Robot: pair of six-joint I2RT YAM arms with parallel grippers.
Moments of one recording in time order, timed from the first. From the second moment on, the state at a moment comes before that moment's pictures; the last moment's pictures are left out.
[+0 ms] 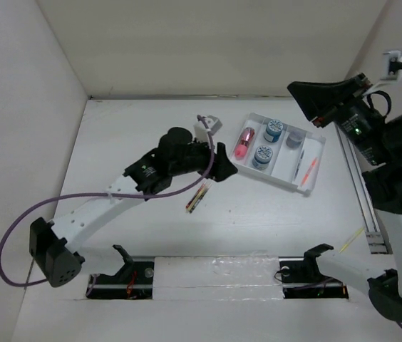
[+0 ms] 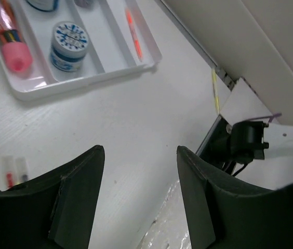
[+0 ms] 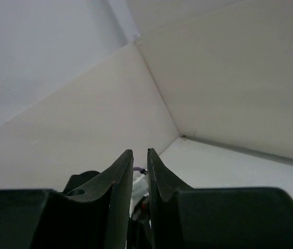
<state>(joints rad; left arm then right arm) -0.76 1.20 1.15 -0.26 0.28 -0.44 0.37 0.98 1.65 -0.27 -0.26 0.56</state>
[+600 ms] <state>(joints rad) -1.41 1.90 1.55 -0.25 -0.12 -0.22 0.92 1.22 1.77 -0.26 -0.35 0.63</state>
